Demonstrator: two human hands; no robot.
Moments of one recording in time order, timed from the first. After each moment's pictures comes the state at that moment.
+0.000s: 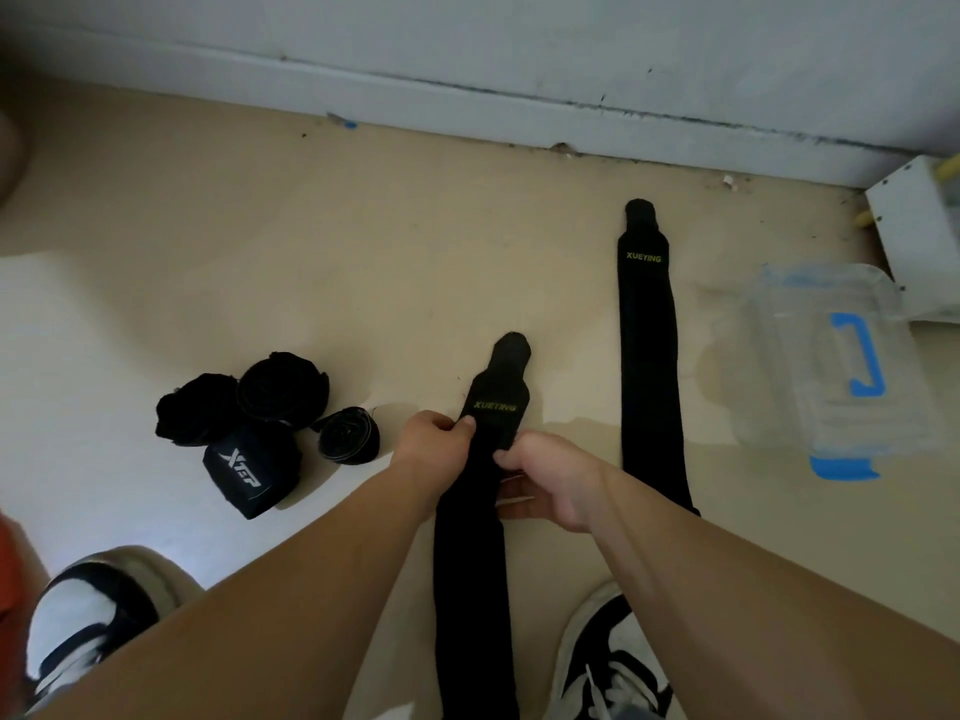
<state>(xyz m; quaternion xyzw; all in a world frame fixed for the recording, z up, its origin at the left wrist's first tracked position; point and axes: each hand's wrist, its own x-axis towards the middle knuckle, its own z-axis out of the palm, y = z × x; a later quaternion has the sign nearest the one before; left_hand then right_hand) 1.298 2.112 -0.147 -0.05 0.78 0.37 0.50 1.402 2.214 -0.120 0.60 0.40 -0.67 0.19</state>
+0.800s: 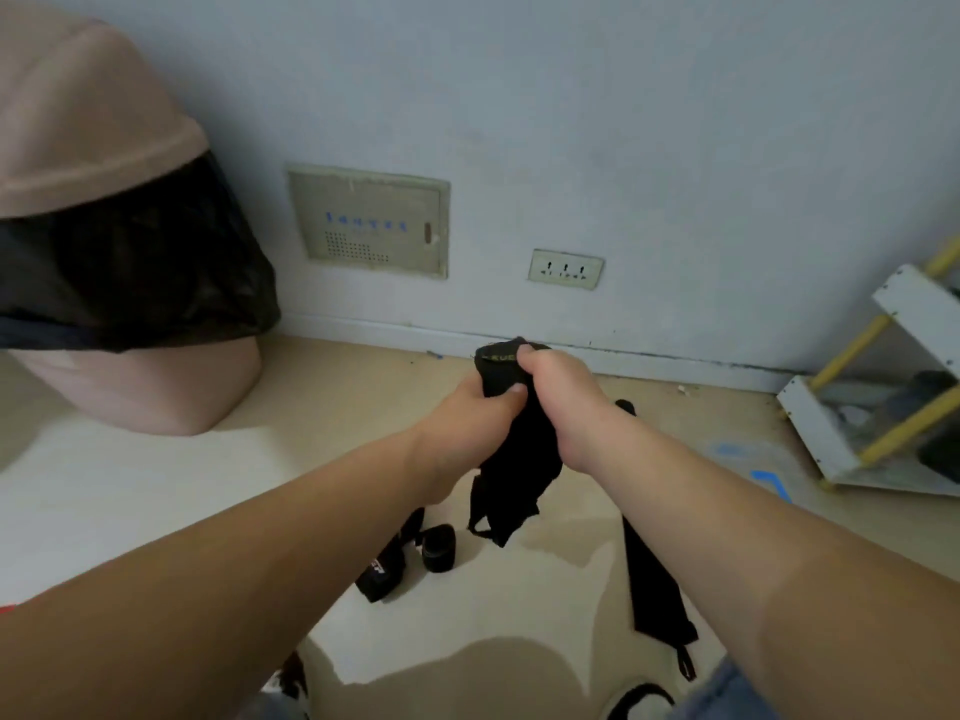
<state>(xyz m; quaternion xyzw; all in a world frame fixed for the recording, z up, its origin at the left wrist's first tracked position) 1.288 2.022 0.208 0.22 0.70 0.55 0.39 1.336 2.134 0.215 0.47 0.58 -0.66 -0.11</state>
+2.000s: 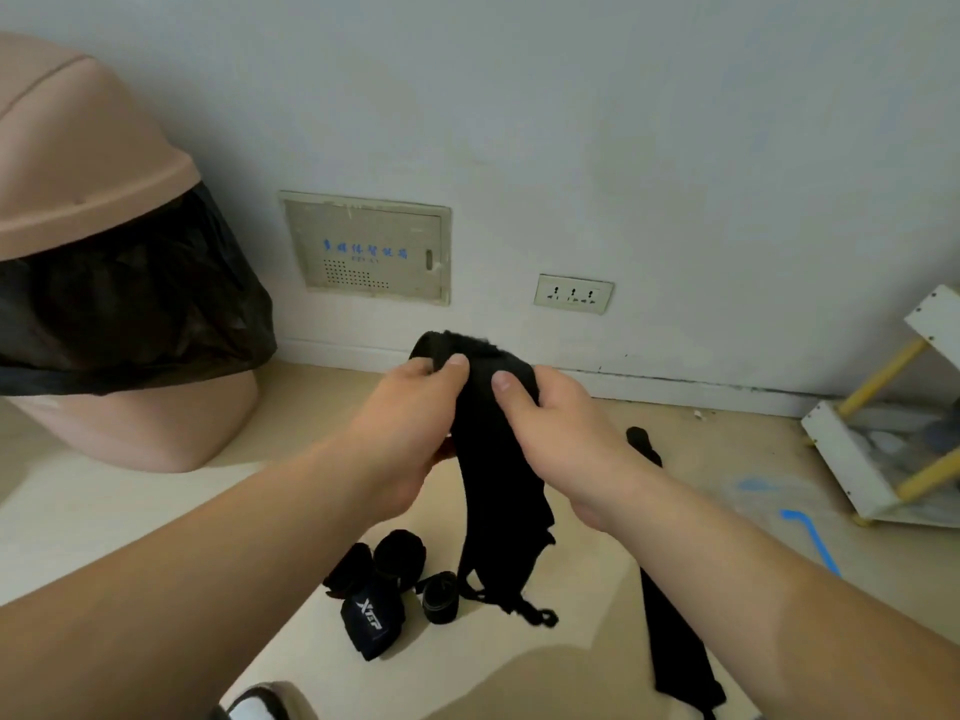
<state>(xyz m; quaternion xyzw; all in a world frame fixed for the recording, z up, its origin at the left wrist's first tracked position) 1.247 2.020 0.261 0.07 0.67 0.65 0.35 1.336 2.130 0.248 0.32 0.76 -0.55 -0.10</state>
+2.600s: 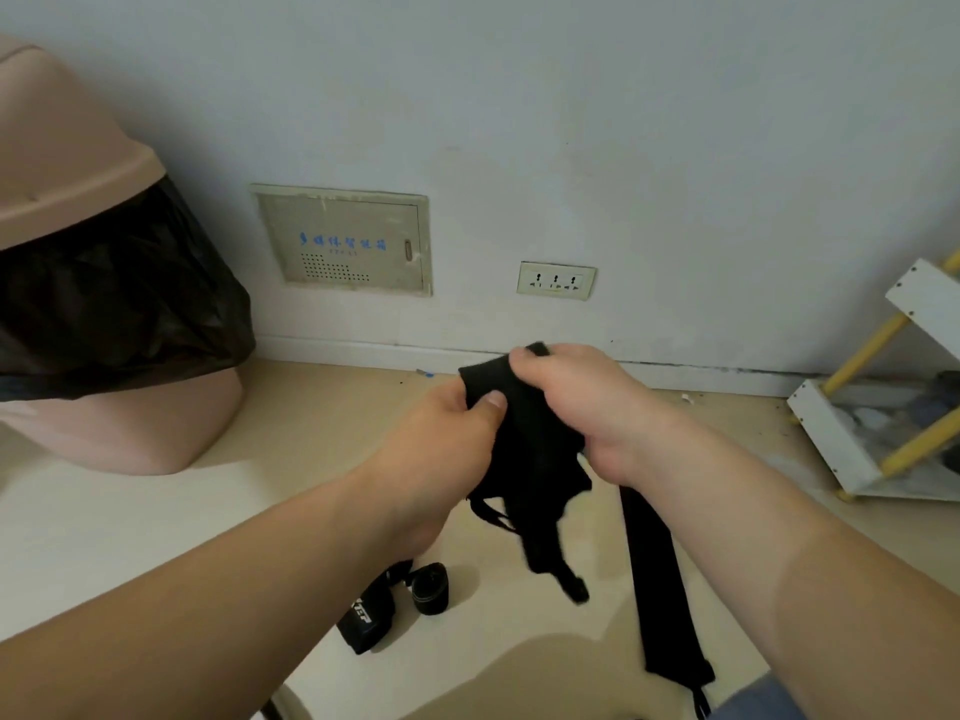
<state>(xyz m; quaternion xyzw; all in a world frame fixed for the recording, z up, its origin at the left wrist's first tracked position) 1.283 2.036 0.241 0.19 0.70 0.56 0.39 1.341 2.173 0.254 0.40 0.66 -0.63 -0.08</state>
